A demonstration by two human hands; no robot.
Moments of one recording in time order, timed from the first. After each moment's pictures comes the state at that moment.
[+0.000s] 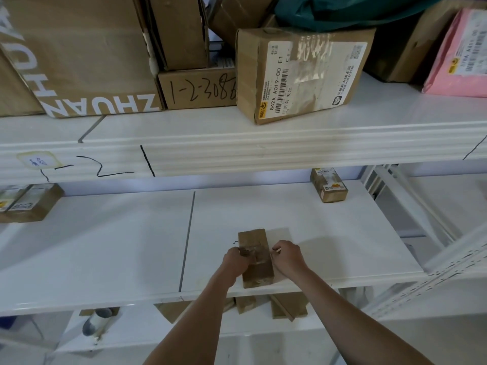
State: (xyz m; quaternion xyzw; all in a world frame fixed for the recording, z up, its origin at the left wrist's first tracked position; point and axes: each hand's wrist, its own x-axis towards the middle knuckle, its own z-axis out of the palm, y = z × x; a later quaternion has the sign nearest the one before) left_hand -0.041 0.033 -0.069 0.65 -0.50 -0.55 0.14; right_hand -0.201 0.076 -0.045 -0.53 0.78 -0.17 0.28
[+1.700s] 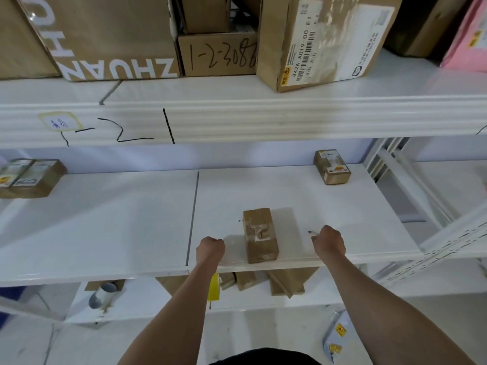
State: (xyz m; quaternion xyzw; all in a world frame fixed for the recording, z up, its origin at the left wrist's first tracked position) left_hand 0.030 0.056 -0.073 0.77 -0.43 -0.45 0.18; right_hand -0.267 0.106 -0.060 -0.39 0.90 -0.10 0.17
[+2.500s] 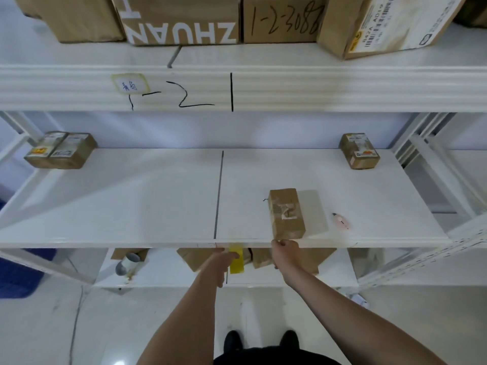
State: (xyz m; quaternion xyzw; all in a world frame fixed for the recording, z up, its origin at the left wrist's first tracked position) left_hand 0.099 0.123 -0.094 0.70 -0.26 -0.66 0.09; right_hand -0.078 0.156 -0.071 -0.28 0.79 -0.31 0.44
